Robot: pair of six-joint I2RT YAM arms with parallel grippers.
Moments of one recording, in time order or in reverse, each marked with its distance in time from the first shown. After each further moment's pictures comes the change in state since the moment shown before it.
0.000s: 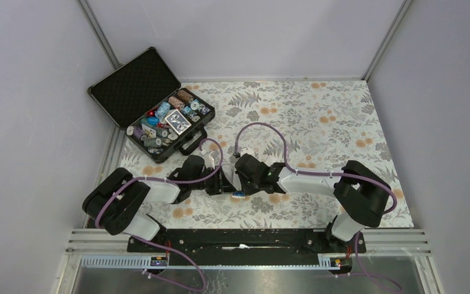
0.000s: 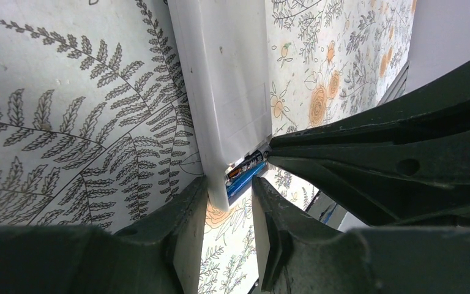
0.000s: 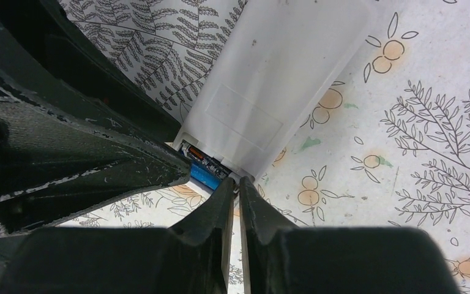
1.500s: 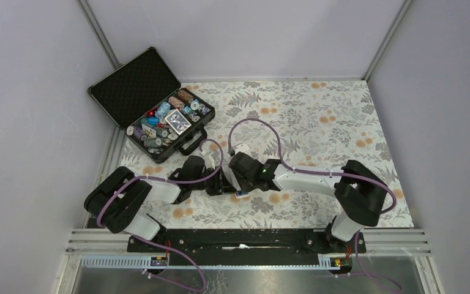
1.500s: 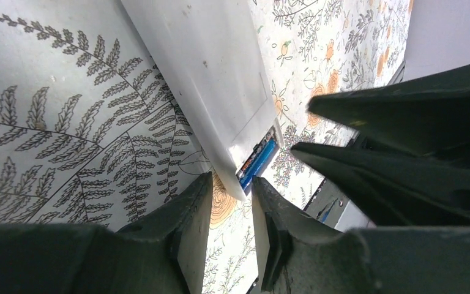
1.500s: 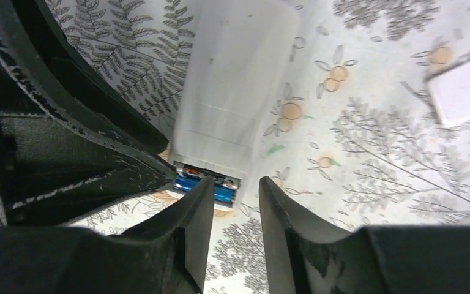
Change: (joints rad) left arm 0.003 0.018 -0.005 0.024 0.008 -0.016; right arm 0.033 0.044 0.120 -0.142 0.131 -0.083
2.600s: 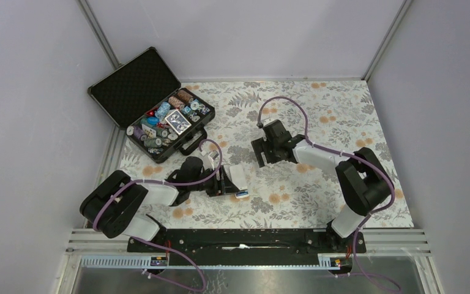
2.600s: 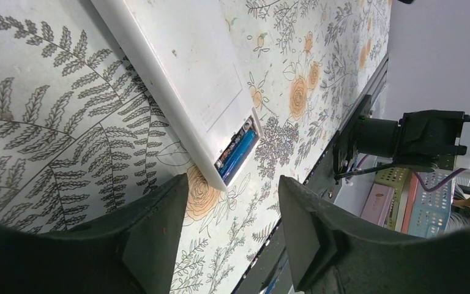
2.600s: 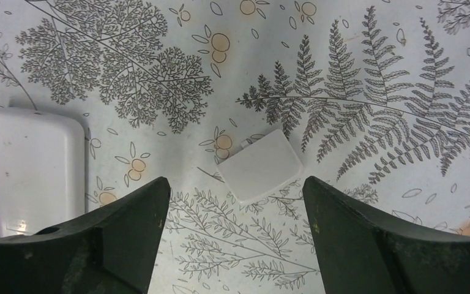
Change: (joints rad) left arm -0.003 -0.044 -0.024 0.027 0.029 -0.013; right arm -0.435 -0.008 -0.020 0.090 -0.156 -0.293
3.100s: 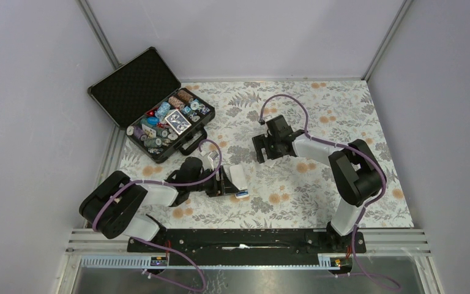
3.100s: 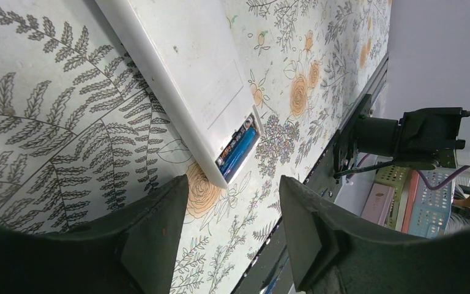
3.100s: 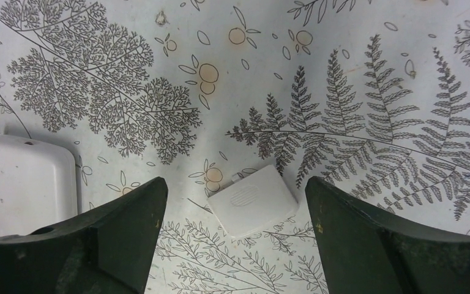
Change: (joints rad) left arm 0.000 -0.009 -0.008 -0.001 0.000 0.002; right arm -0.083 0.109 0.054 0.036 -0.122 -0.020
